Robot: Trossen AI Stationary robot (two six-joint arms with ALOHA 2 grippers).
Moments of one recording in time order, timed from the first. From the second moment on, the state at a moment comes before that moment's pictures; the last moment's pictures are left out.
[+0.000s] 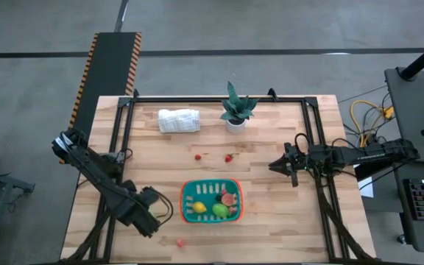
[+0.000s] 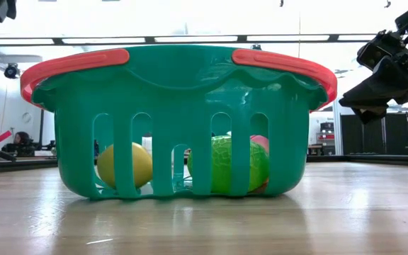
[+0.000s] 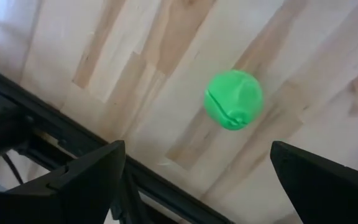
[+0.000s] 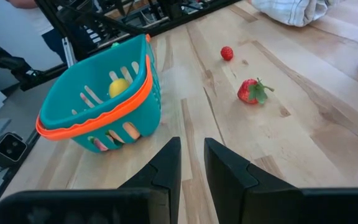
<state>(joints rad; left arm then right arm) -0.77 1.54 1.21 -1.34 0.04 -1.36 0.07 0.32 0.01 0.01 0.00 0.39</state>
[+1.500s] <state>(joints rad) -0.79 1.71 1.16 -1.13 0.00 -0.89 0.07 0.32 0.01 0.01 0.00 0.40</state>
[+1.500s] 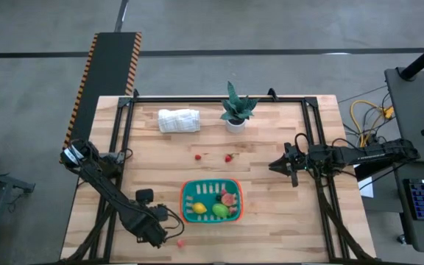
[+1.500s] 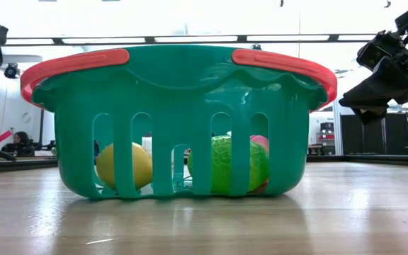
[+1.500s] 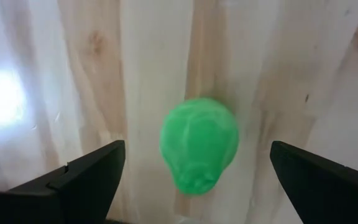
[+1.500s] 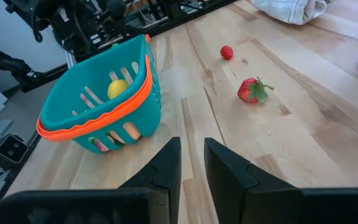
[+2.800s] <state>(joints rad) -0.79 1.71 1.01 -0.94 -0.01 -0.93 0.07 0.32 0.01 0.01 0.00 0.40</state>
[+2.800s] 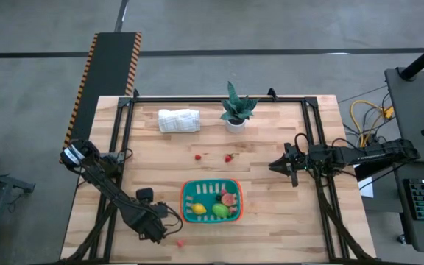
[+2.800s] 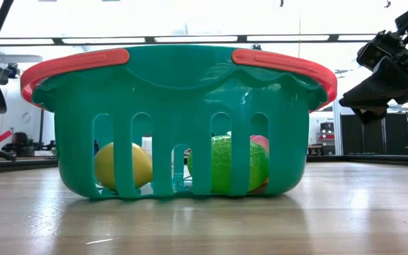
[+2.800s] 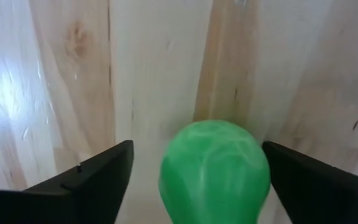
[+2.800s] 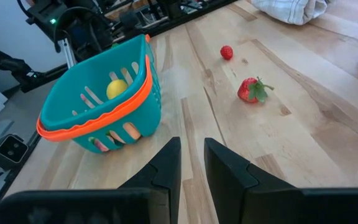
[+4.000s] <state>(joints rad) -0.79 1.71 1.01 -0.93 0.03 -0.90 0.07 0.32 0.01 0.01 0.00 0.40</state>
